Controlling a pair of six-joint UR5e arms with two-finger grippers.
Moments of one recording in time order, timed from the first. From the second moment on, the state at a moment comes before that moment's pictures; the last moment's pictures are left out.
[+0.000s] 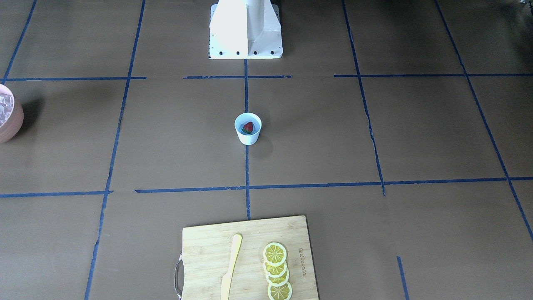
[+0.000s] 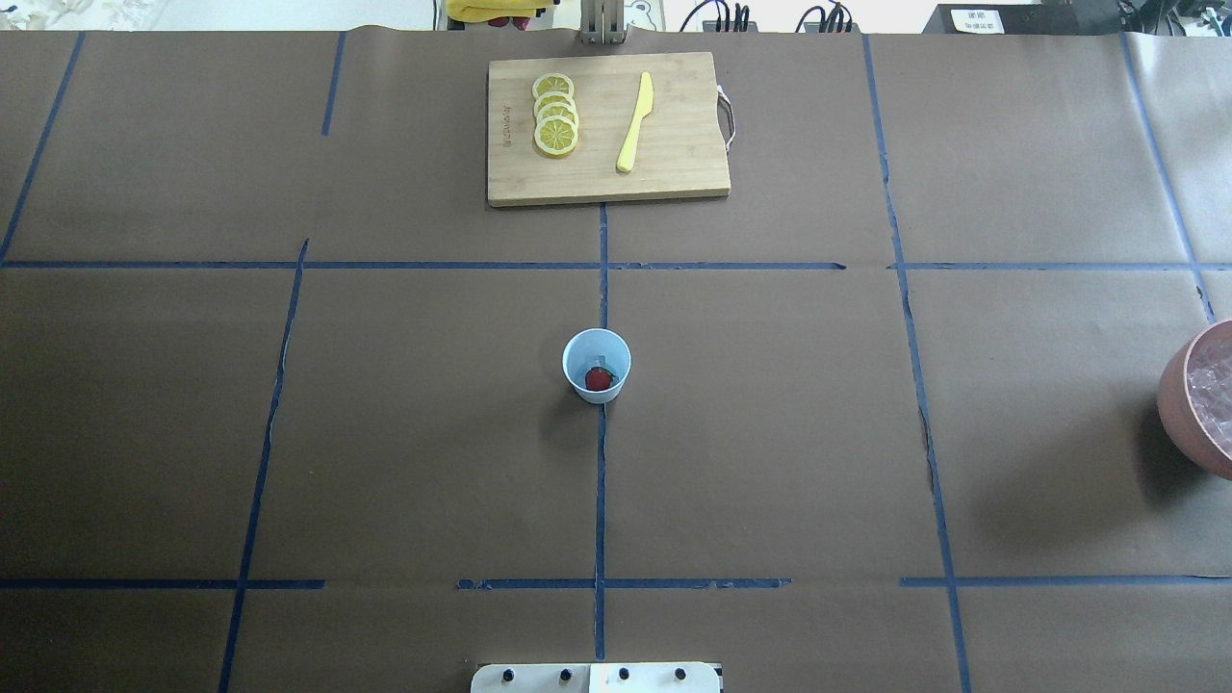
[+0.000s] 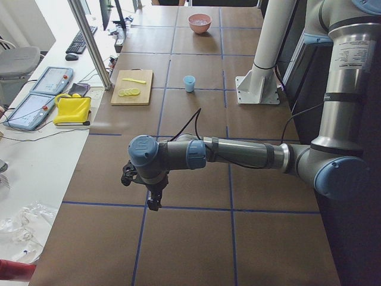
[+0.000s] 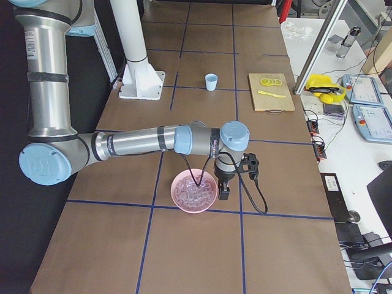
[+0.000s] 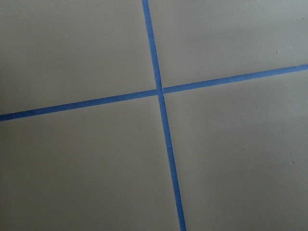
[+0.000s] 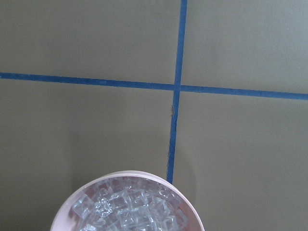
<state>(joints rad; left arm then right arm) -1.61 -1.62 -1.62 -1.40 -2.35 0.26 1.55 -1.57 1.74 -1.78 2.32 -0.08</state>
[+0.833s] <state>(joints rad) -1.61 -1.60 -1.64 -1.40 -2.35 0.23 1.53 -1.57 1.69 -1.77 2.32 -0.09</state>
